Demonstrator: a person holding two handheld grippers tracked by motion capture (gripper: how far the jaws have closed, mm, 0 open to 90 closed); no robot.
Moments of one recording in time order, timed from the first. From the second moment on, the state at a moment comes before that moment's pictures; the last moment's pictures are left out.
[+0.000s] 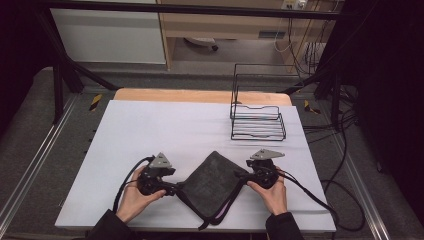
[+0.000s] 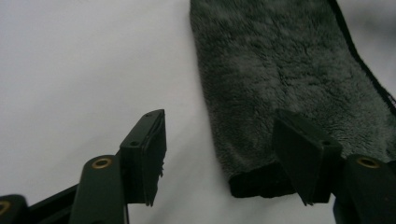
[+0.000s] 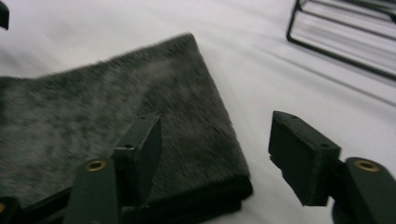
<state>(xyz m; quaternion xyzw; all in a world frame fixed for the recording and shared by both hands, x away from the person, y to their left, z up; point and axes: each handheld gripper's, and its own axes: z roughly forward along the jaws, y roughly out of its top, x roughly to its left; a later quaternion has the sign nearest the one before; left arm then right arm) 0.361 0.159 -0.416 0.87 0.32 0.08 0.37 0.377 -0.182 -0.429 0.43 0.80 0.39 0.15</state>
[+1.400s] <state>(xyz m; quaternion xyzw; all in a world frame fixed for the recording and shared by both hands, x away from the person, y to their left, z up) 0.331 0.147 -0.433 0.87 0.35 0.03 0.34 0.405 -0.169 -0.440 0.42 0.81 0.39 0.10</state>
